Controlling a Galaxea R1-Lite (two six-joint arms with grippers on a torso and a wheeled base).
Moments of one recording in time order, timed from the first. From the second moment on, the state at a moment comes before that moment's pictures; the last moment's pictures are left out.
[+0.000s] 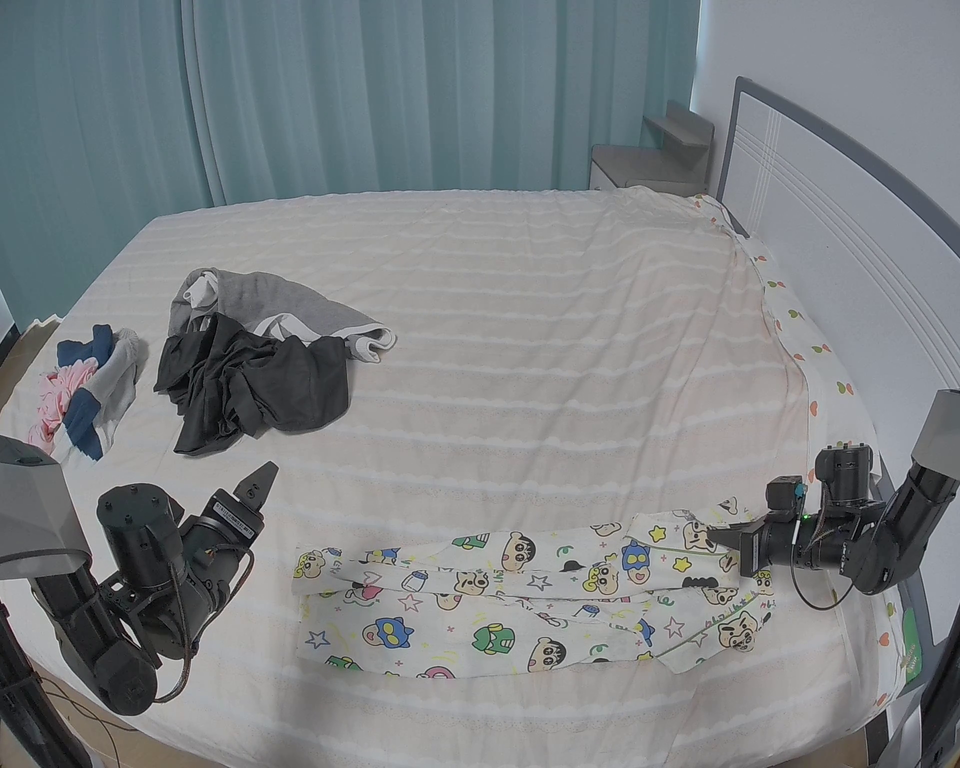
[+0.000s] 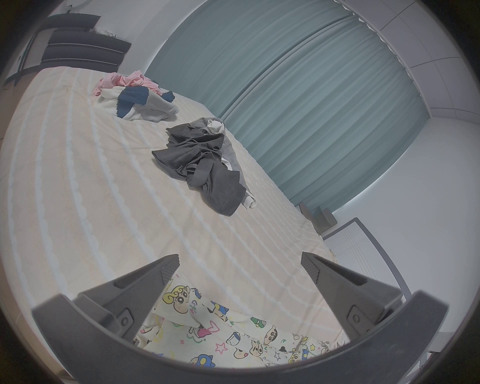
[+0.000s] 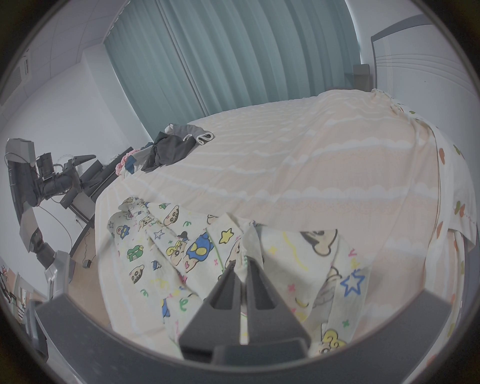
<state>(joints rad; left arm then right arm) -0.29 1.93 -0.16 -1.55 0.25 -0.91 0.04 2.10 -0.52 -0.96 0.48 -0.14</state>
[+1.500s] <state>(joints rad) -0.30 1.93 -0.15 -1.55 0.25 -0.91 0.17 2.03 -0.80 -0.62 0.32 -0.20</state>
